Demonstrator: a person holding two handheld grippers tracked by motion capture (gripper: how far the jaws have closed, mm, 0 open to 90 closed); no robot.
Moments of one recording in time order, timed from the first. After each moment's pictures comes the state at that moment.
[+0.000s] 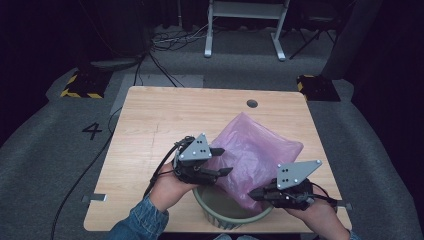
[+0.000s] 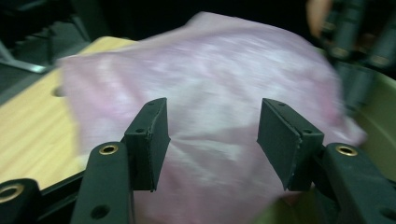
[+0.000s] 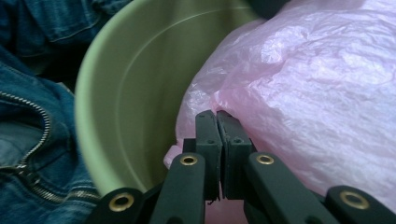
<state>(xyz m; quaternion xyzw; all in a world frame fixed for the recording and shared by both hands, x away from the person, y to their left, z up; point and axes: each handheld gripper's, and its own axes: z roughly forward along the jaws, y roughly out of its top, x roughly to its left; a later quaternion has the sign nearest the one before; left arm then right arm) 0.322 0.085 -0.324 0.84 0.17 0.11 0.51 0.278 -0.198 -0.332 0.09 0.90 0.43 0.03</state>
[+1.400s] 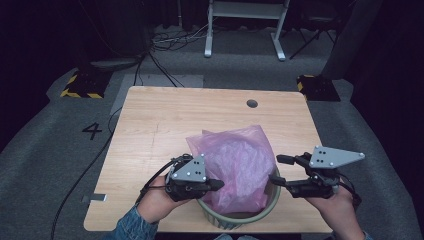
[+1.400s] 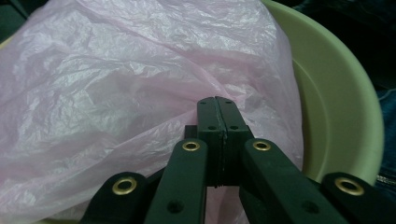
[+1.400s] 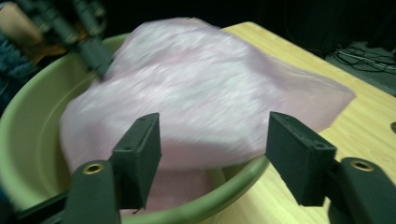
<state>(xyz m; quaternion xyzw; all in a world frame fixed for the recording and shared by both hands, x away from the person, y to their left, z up) 0.285 0.092 -0.335 0.88 0.08 0.04 0.47 0.294 -0.250 -0.312 0.22 0.83 0.50 0.13</state>
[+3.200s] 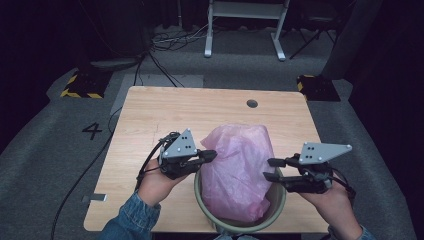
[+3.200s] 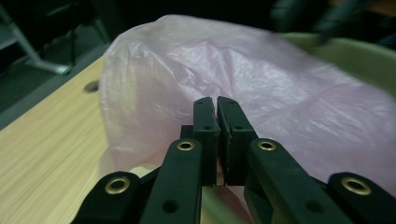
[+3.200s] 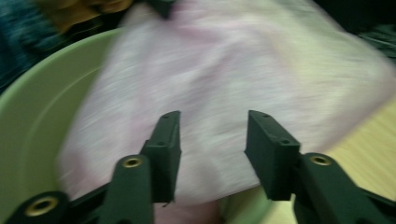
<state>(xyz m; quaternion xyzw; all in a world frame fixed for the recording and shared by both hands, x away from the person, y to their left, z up) 0.310 0.108 -0.313 0.84 0.14 0.13 0.51 0.302 -0.237 -0.305 0.21 0.85 0.46 0.11</state>
